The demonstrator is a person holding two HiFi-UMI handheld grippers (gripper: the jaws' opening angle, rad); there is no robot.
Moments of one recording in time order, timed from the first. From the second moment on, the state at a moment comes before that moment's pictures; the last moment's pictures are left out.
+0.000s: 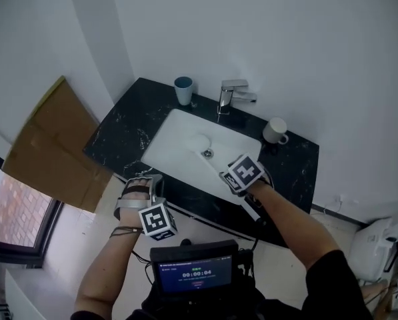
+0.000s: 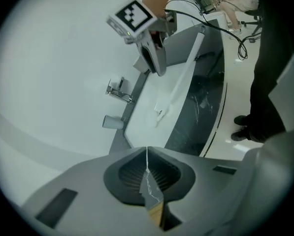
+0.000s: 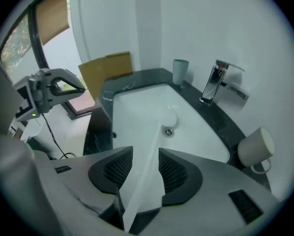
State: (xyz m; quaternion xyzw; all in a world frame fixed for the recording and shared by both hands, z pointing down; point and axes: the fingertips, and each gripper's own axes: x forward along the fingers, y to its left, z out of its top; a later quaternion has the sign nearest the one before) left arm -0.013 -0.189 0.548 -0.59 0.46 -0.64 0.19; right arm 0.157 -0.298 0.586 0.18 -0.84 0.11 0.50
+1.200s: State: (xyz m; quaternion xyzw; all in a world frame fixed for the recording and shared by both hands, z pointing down) left arm -0.014 -0.226 0.608 -0.62 0.62 -0.26 -0.42; right arm 0.148 -0.338 0.740 0.24 -0.72 0.31 0.58
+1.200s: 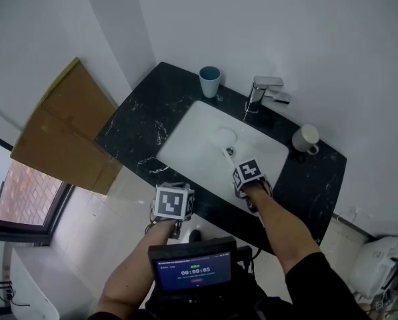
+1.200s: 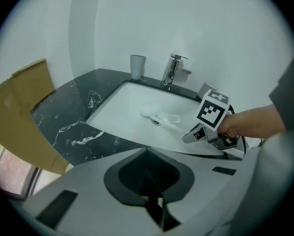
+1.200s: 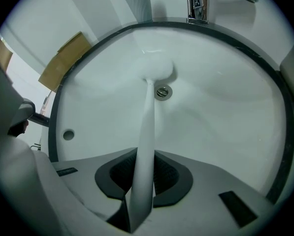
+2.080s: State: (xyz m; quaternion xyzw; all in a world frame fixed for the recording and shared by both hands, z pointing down) left arm -0.034 -0.238 0.578 -0.65 0.62 -0.21 -0.38; right arm 0.141 -0.329 0.698 0.22 -0.77 0.33 0.51
